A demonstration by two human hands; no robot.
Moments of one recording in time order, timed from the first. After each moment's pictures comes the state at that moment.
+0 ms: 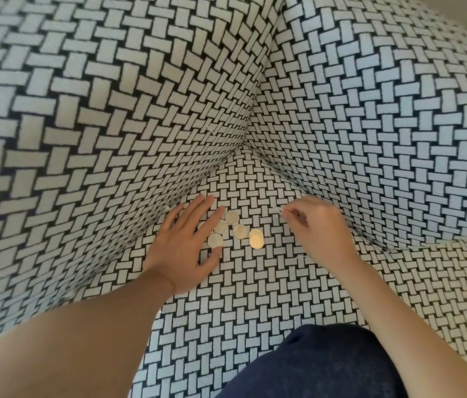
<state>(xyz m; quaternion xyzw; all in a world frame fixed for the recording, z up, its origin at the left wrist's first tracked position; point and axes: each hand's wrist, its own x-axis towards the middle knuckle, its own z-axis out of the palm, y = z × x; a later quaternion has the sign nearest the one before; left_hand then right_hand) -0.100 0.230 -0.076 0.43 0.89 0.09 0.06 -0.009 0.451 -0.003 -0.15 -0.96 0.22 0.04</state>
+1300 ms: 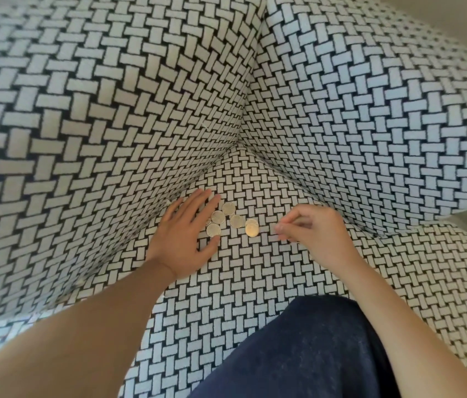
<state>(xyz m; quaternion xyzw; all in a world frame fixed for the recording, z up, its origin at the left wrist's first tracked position) -0.099 0.229 -0.074 0.42 0.89 0.14 0.06 0.022 0.440 0.014 -0.24 -0.85 0.46 -0.03</state>
